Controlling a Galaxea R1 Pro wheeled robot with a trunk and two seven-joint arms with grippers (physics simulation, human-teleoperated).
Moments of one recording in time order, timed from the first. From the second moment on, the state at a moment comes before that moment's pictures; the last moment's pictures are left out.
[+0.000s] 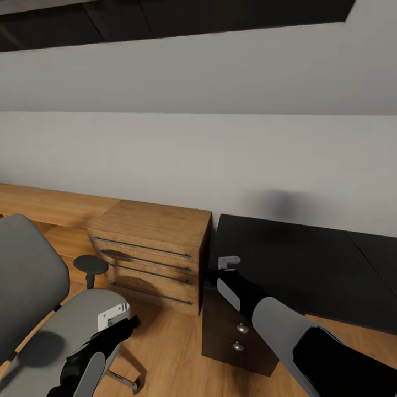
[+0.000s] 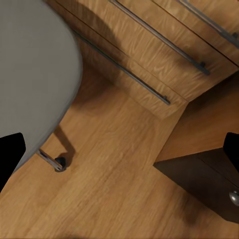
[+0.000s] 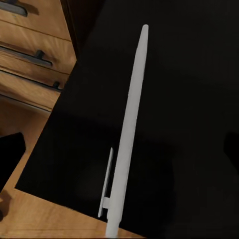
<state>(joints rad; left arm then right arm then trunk) -0.11 0.02 -0.03 -1.46 0.54 0.54 0.40 -0.94 0.17 0.64 -0.36 -0.60 0.33 -0.34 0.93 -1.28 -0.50</state>
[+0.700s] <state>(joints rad) -0.11 0.02 -0.03 -1.46 0.54 0.54 0.40 -0.94 0.17 0.64 -0.35 -0.60 0.35 -0.34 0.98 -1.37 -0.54</state>
